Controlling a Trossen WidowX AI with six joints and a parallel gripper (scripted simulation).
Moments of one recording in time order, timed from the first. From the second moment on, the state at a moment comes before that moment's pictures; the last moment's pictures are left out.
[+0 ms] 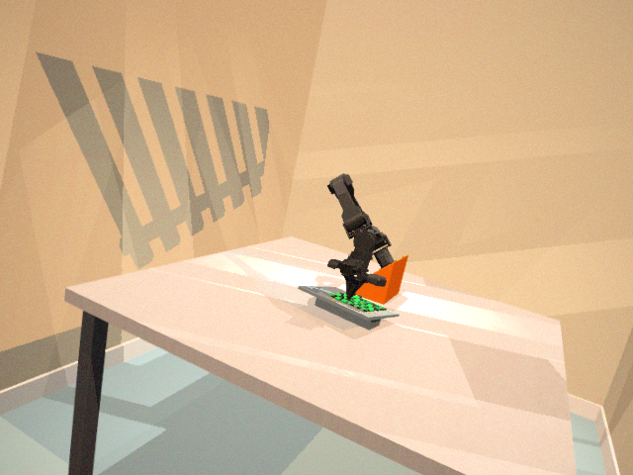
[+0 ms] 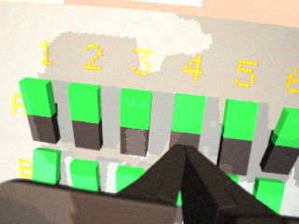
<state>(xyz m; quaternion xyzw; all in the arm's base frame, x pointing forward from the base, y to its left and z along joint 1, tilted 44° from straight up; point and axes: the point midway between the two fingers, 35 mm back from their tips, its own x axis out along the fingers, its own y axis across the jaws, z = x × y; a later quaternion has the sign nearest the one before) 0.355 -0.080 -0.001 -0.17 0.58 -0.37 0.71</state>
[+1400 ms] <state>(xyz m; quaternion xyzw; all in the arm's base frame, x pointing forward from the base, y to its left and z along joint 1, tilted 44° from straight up) 0.346 0.010 -0.002 -0.16 0.58 -0.37 0.70</state>
